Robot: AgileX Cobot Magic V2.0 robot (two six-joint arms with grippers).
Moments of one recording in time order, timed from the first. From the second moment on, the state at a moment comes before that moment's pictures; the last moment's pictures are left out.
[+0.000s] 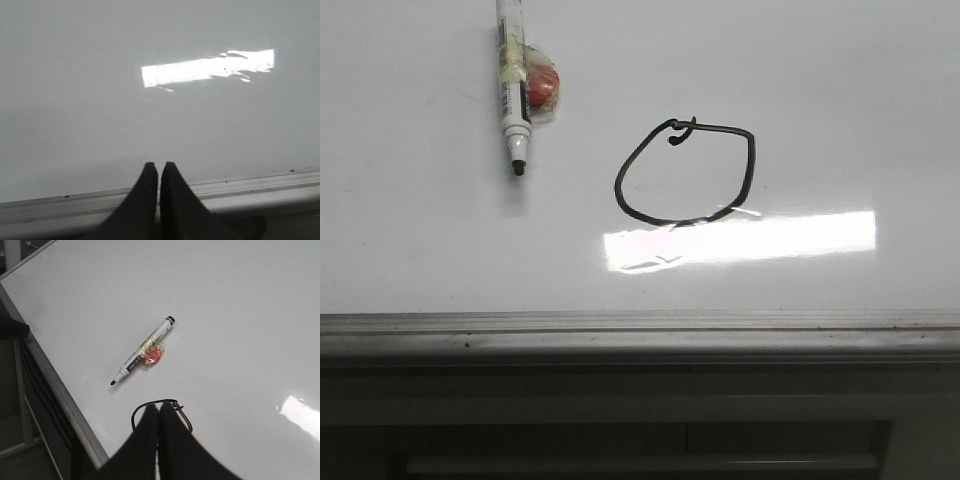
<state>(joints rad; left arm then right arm) -0.14 0.00 0.00 -0.13 0.33 0.10 1.11 0.50 -0.67 -0.64 0.52 0.35</state>
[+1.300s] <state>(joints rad) -0.14 0.00 0.00 -0.13 0.33 0.10 0.50 0.21 0.01 -0.28 0.05 0.26</state>
